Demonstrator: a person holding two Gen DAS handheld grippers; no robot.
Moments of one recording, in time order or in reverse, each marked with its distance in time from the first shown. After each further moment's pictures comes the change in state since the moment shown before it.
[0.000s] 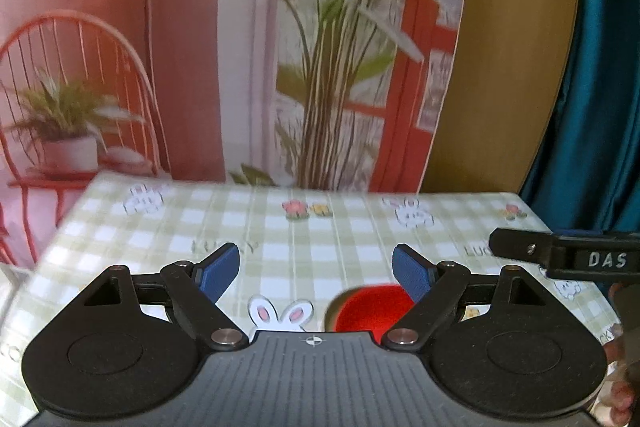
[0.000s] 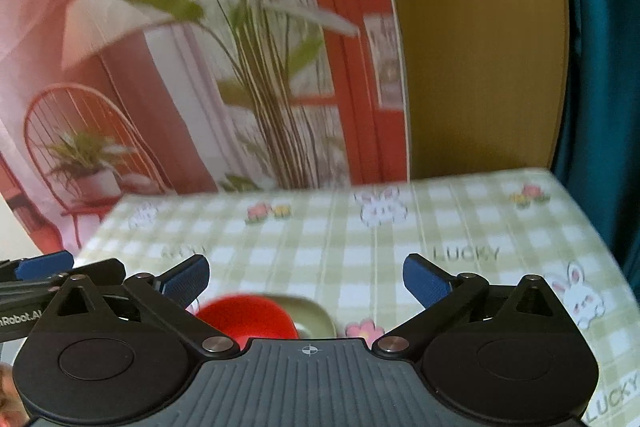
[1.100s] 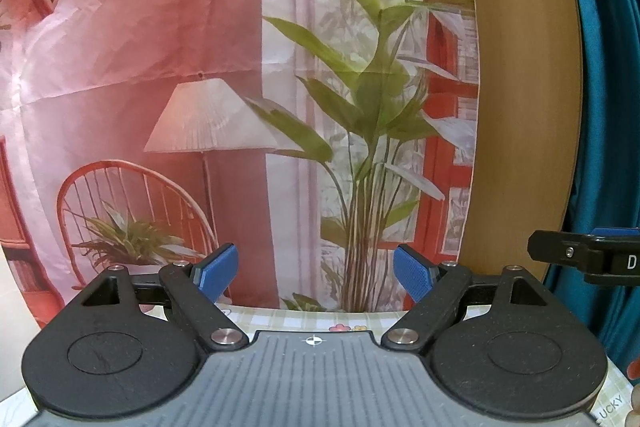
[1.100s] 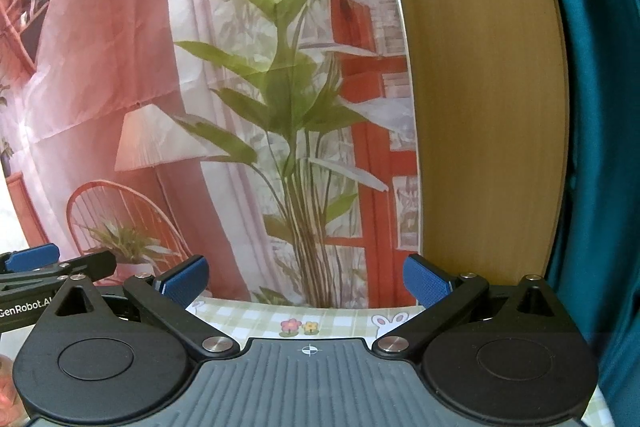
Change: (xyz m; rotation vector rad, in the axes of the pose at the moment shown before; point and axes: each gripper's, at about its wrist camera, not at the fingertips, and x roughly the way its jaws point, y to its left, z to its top) left arm -0.099 -0.018 0.078 0.037 -0.280 0.155; right arm -0.099 0.036 0.077 -0.063 -0.238 0.039
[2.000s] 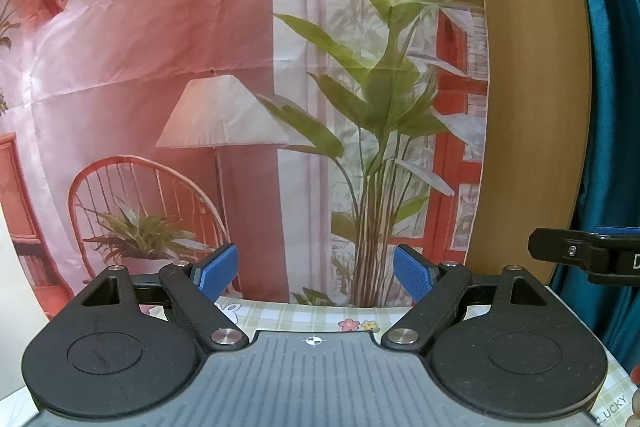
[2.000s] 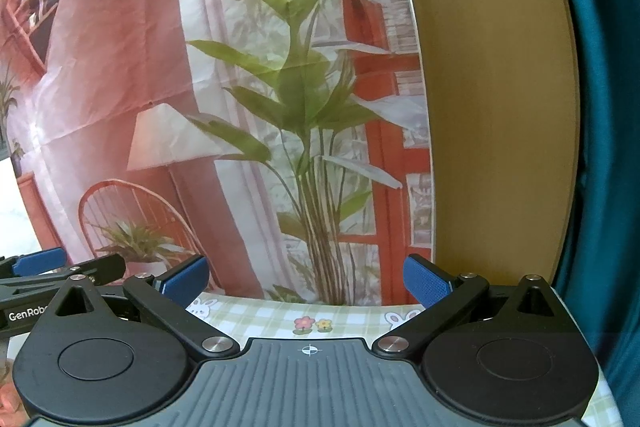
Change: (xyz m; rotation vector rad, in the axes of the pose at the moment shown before) left arm -0.004 0.004 -0.001 -0.005 0.017 0.031; right arm 0.001 0.006 0.000 0.002 0.014 0.035
